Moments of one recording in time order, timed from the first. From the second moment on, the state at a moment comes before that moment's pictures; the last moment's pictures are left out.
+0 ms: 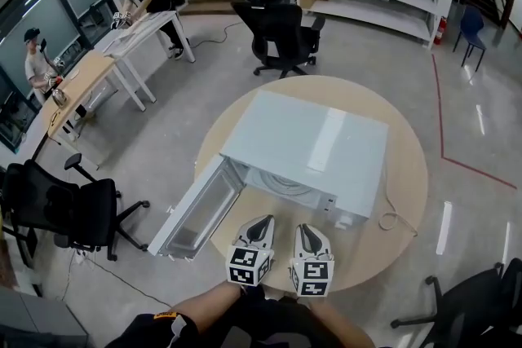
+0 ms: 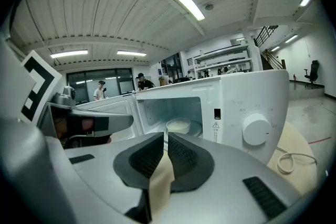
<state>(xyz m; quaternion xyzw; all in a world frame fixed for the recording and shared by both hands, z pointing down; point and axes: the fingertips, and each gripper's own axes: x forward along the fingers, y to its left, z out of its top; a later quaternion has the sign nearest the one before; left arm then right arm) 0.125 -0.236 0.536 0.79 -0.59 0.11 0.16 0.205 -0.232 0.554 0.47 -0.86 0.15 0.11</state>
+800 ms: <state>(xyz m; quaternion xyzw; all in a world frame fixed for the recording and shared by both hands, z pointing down) 0.135 -0.193 0.510 0.79 -0.59 0.08 0.14 0.217 -0.189 0.531 0.46 -0.87 0.11 0.11</state>
